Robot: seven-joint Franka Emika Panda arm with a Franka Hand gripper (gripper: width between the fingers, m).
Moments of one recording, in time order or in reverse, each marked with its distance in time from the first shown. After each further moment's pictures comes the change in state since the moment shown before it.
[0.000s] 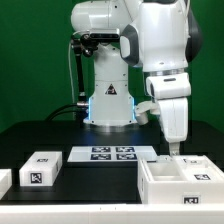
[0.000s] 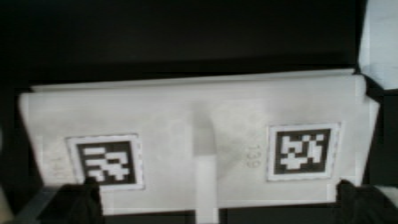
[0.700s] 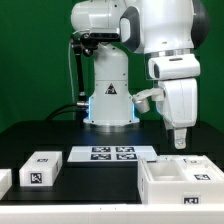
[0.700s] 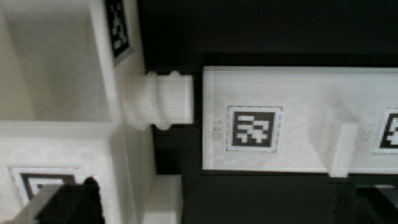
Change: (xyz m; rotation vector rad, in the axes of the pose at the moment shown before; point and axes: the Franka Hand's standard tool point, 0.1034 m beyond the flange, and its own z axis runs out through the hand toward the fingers) arm 0.000 0.059 -0.040 -0.053 -0.021 -0.061
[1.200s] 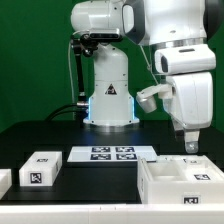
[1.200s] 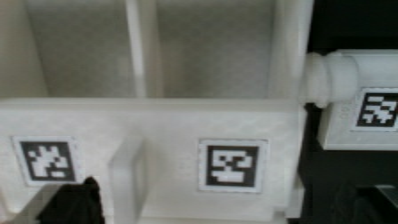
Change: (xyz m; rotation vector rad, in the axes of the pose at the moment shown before) arm 0.005 0.052 -0.008 -0.023 0.015 0.002
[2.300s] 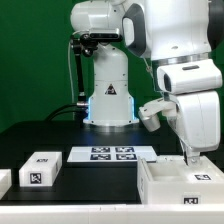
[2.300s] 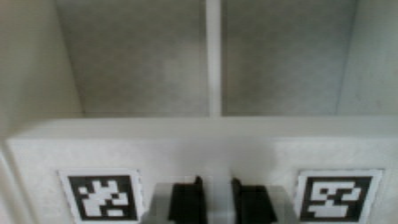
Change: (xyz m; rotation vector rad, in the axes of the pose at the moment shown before) arm -0.002 0.044 0.023 0.039 0.024 0.017
